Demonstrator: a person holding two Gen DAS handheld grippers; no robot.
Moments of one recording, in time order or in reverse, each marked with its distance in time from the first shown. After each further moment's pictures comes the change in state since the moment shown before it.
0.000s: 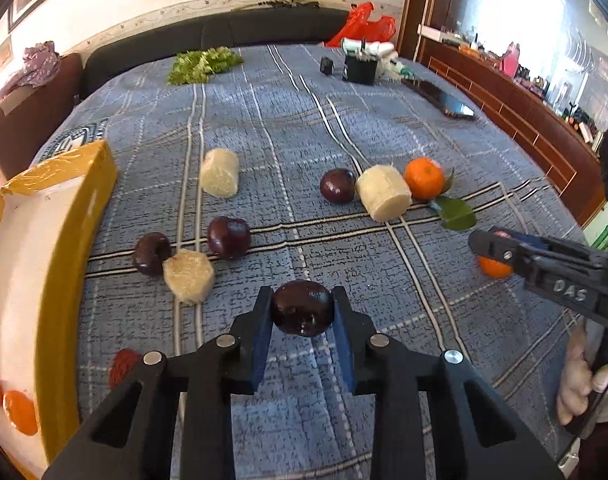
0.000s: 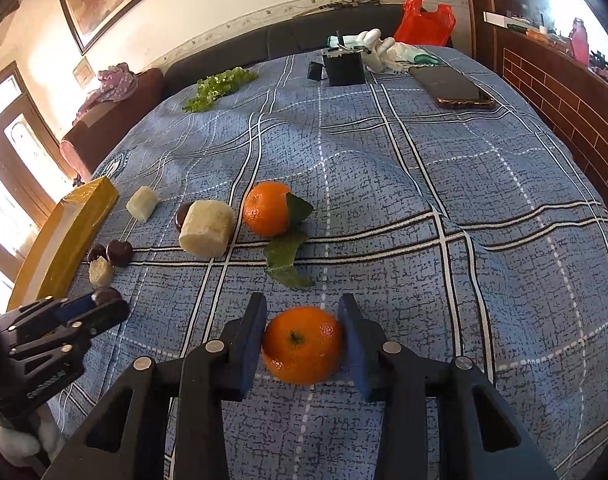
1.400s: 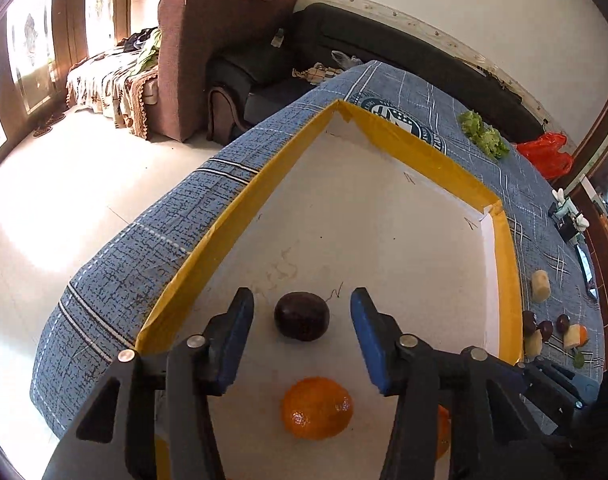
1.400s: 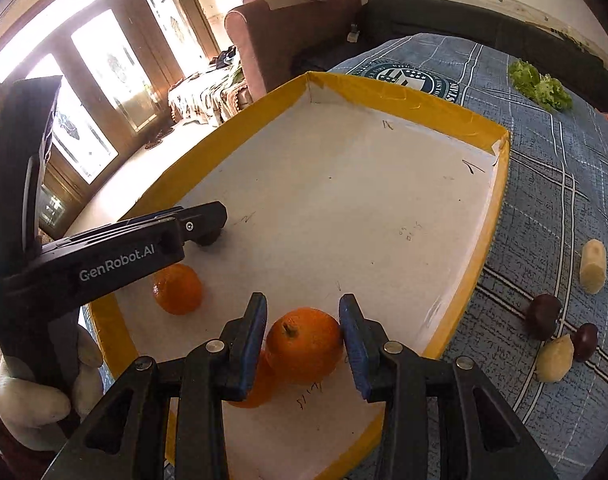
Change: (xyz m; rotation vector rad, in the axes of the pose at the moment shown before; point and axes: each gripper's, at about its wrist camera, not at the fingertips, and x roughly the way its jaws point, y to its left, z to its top) left arm -0.090 0.301 -0.062 -0.613 -0.052 0.261; right arm 0.082 0.358 -0.017 -0.490 0.218 0.340
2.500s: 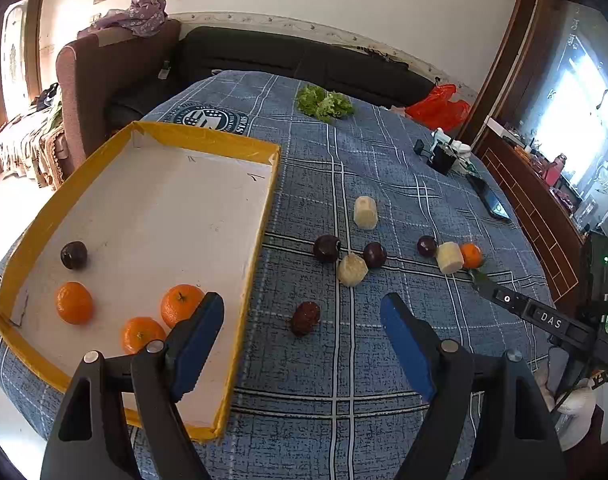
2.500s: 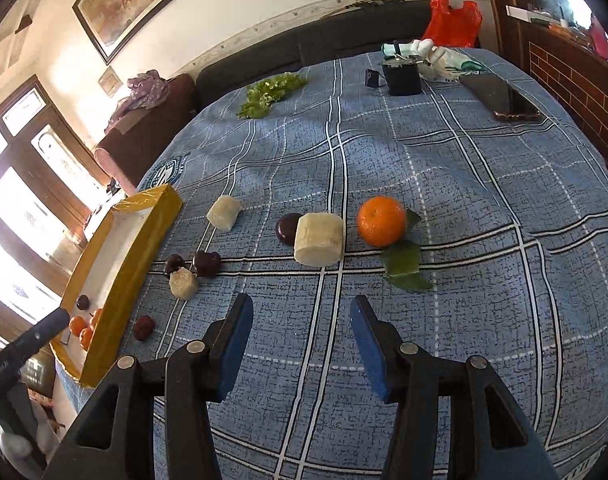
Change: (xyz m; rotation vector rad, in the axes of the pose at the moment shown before) left arm -0.062 -0.166 -0.086 0.270 -0.039 -0.232; right arm -0.180 -0.226 -0.134 0.498 -0.246 -0.197
